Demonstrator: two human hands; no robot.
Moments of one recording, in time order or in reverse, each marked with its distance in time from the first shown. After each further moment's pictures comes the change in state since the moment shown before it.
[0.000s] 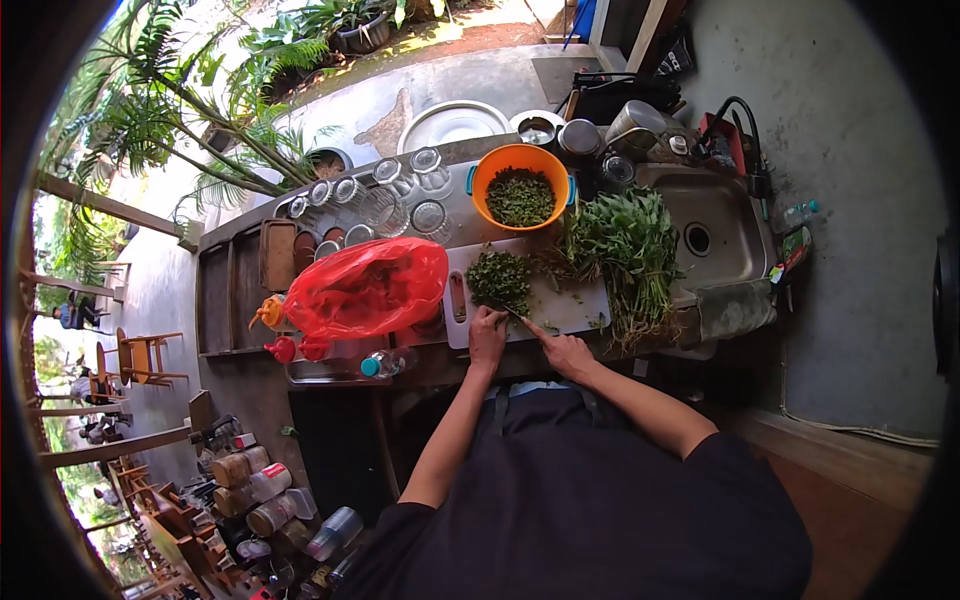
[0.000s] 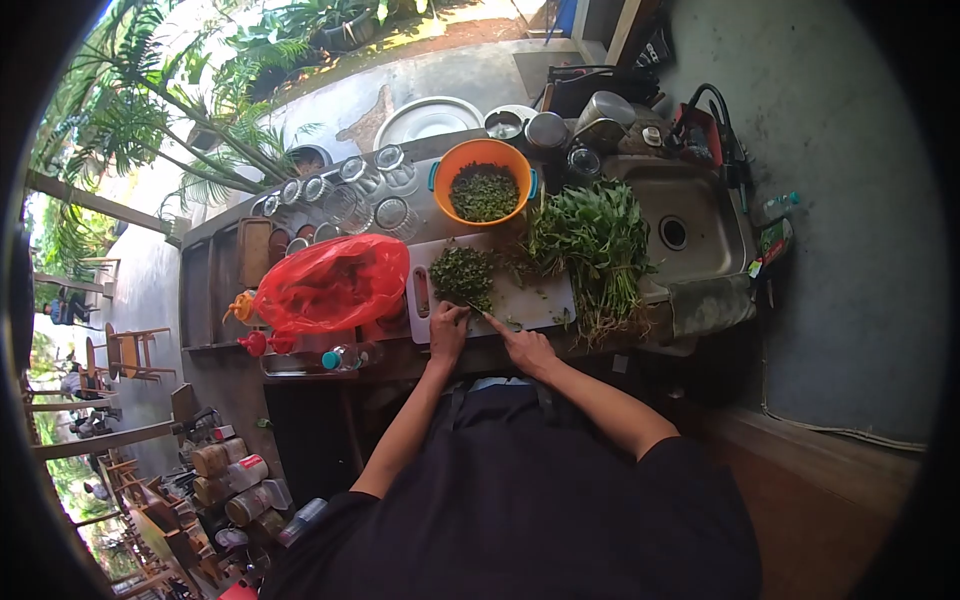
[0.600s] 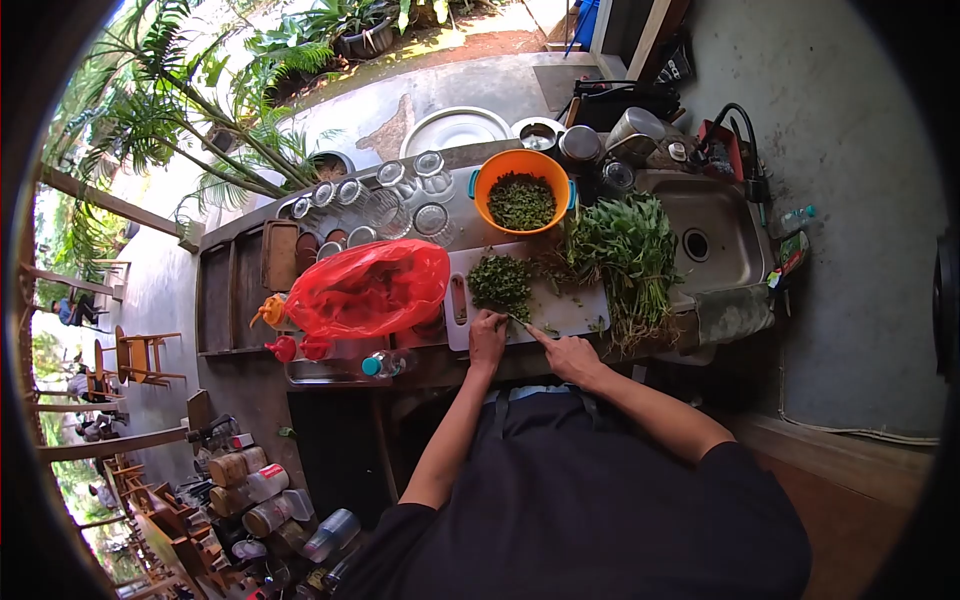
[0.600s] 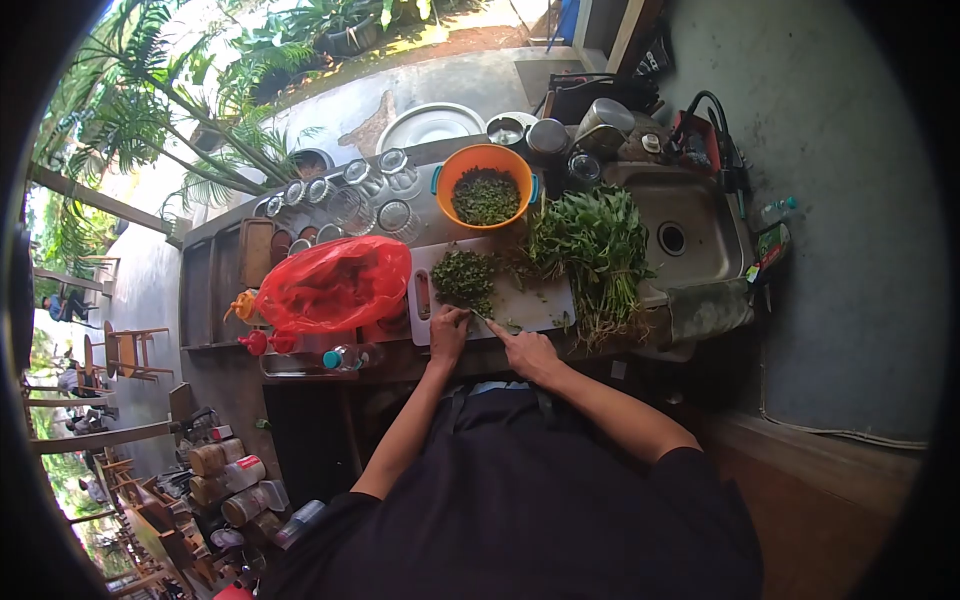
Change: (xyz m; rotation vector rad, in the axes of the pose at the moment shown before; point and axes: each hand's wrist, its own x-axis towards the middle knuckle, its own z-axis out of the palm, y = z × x) left_hand 0.002 -0.003 -0.001 -0.027 0.009 -0.006; right_hand -0.012 -0.026 -0.050 -0.057 -0.104 0.007
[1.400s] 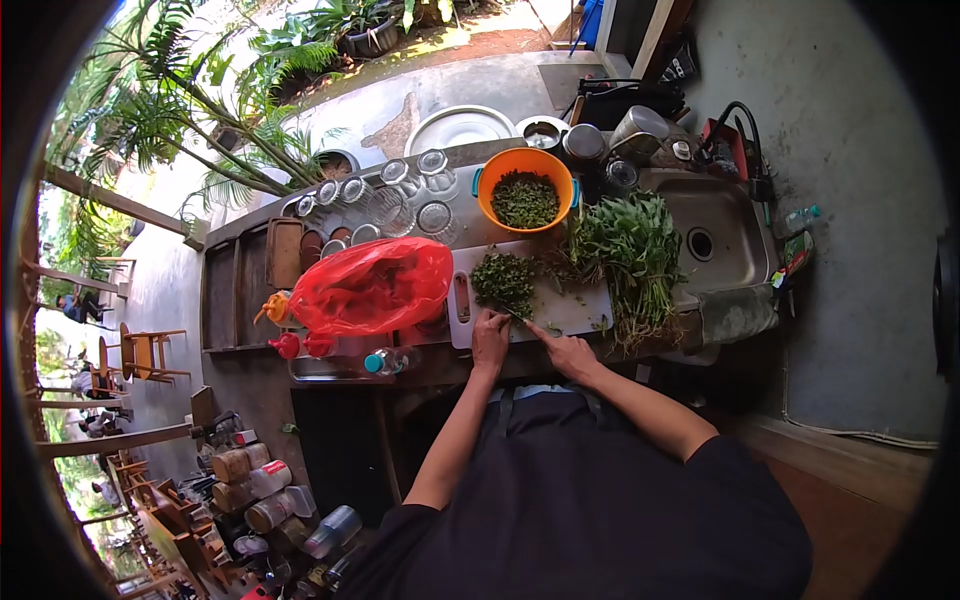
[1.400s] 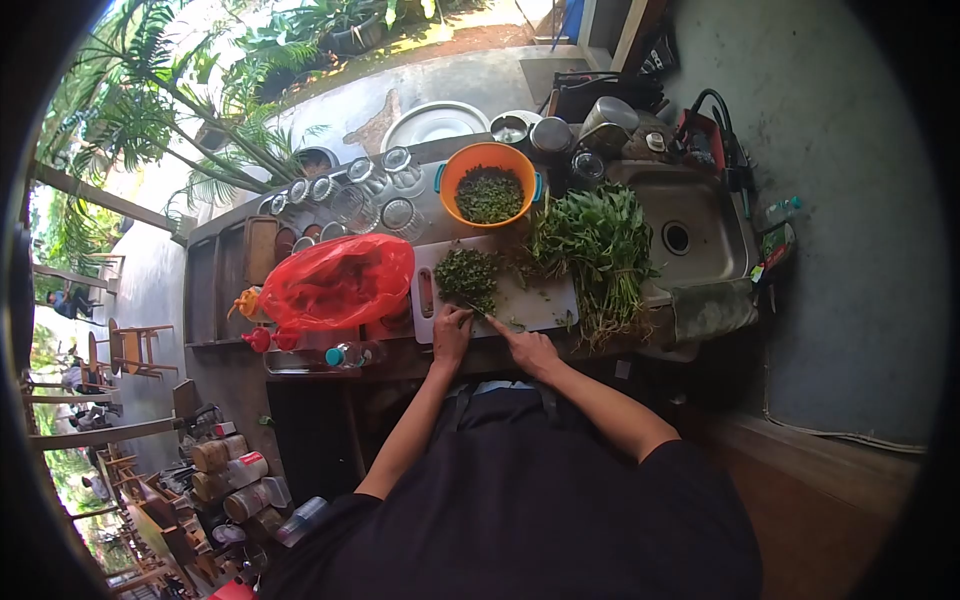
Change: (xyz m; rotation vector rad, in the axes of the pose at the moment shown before) left_hand -0.006 0.006 -0.003 0.028 0.023 0.015; right_hand 0.015 0.024 0.048 0.074 0.095 -0.036
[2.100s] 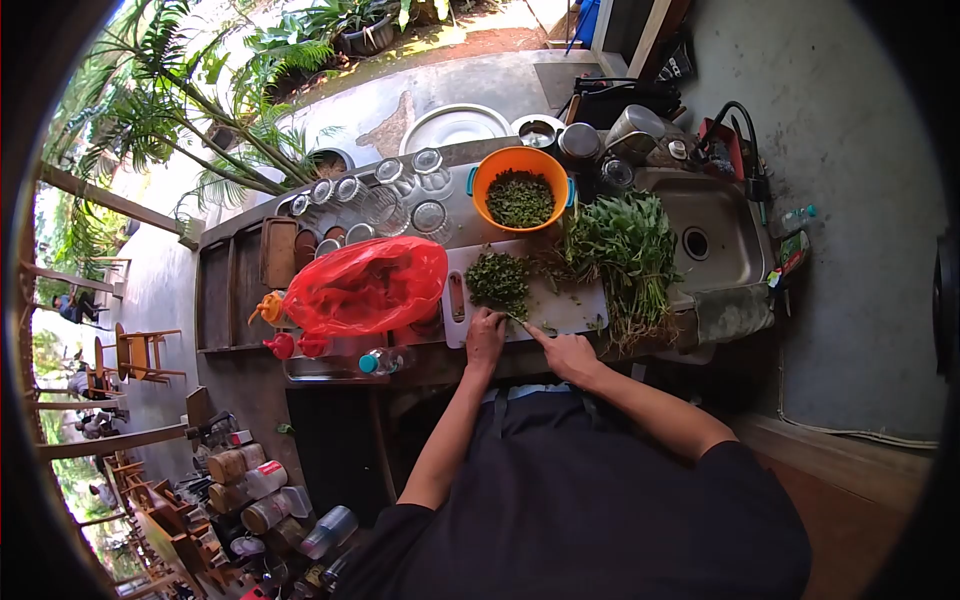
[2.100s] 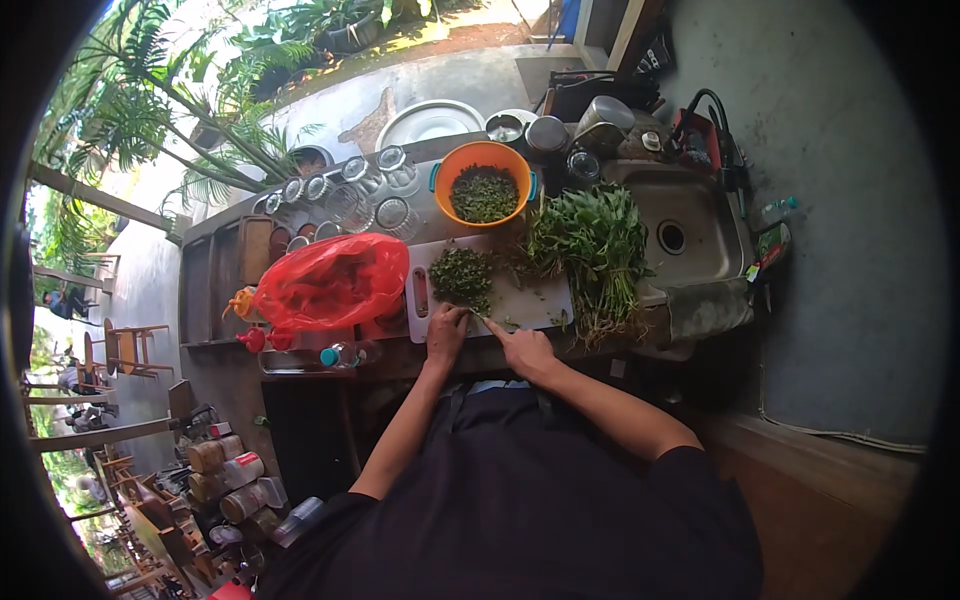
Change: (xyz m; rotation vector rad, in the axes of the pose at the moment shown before) left_hand 0.002 -0.001 0.001 0.093 -0.043 0.049; right_hand -0.009 -0.026 -0.047 -0.134 -0.078 0.013
